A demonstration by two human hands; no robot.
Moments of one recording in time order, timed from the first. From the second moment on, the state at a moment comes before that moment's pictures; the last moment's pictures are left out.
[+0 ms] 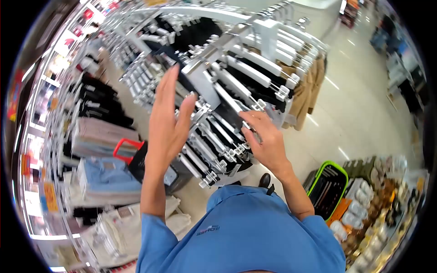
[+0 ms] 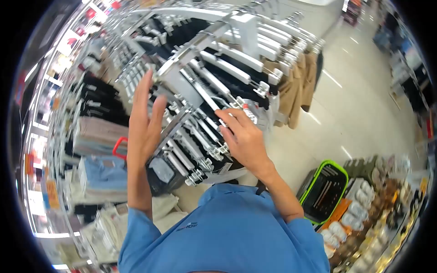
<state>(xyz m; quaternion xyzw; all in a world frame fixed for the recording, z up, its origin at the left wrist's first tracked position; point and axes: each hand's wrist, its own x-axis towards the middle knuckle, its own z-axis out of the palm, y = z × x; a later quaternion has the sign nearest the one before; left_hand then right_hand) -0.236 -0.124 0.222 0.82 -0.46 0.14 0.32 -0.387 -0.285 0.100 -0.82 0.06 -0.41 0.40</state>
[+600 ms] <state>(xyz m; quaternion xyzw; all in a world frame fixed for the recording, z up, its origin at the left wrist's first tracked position) -0.172 -0.237 0.256 0.87 -0.45 -0.04 0.20 -0.398 -0.278 0.078 -0.82 0.00 -0.36 0.45</state>
